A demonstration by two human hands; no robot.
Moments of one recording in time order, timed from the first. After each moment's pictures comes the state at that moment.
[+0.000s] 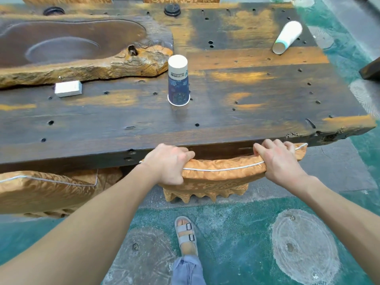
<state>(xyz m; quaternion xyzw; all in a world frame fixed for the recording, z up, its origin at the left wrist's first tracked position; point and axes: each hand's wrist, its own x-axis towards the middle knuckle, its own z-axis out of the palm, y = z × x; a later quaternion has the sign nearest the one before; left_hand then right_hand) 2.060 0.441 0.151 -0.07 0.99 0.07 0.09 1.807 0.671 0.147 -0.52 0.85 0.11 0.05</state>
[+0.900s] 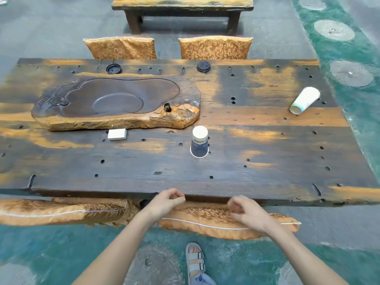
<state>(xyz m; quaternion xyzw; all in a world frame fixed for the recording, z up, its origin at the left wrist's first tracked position) 2.090 0.412 0.254 -0.49 0.65 0.57 0.08 1.824 0.586 0.224 -0.48 0.75 -0.08 0.45</state>
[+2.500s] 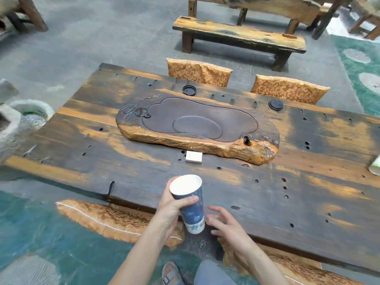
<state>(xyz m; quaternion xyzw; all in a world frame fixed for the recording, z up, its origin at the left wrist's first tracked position) 2.318 0.234 0.294 -0.47 0.34 0.74 -0.34 2.144 0.345 0.271 -0.25 0.66 -0.35 0.62</state>
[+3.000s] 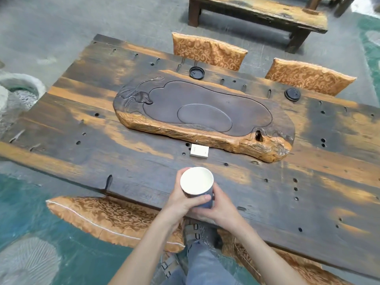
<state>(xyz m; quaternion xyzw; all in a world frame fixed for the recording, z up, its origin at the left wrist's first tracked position) 2.309 0.190 0.263 -0.46 0.44 0.72 -0.28 2.150 0.249 0.254 -0.47 0.66 -0.30 0.50</state>
